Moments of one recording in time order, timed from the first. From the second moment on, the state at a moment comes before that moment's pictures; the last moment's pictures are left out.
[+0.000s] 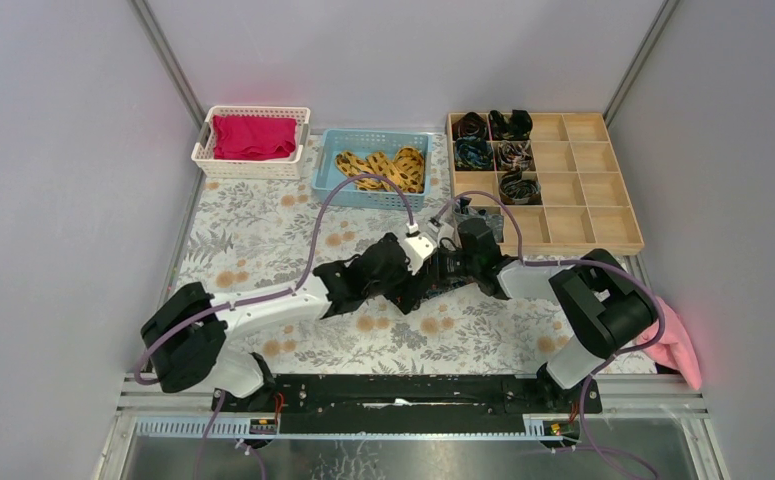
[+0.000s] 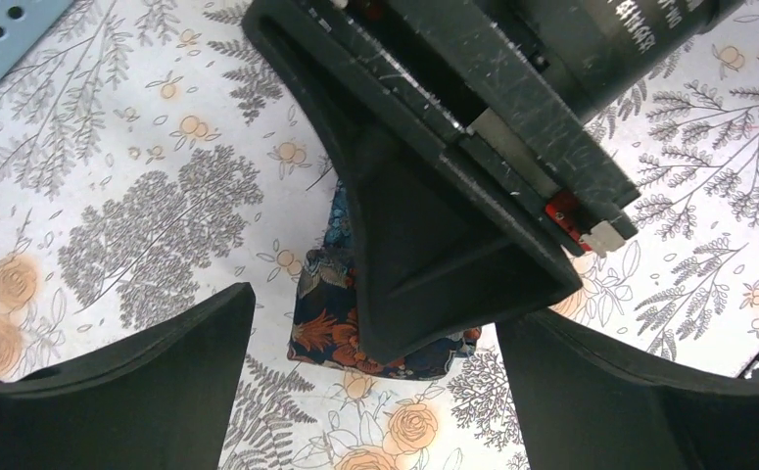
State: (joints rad) left arm -0.98 1.42 0.83 -0.08 -0.13 -0.06; right arm 0.57 1.62 0.61 0.42 -0.76 0.74
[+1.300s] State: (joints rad) left arm -0.95 1.71 0.90 -0.04 0.03 -0.04; right arm 0.49 1.60 0.57 0.38 -0.78 0.73
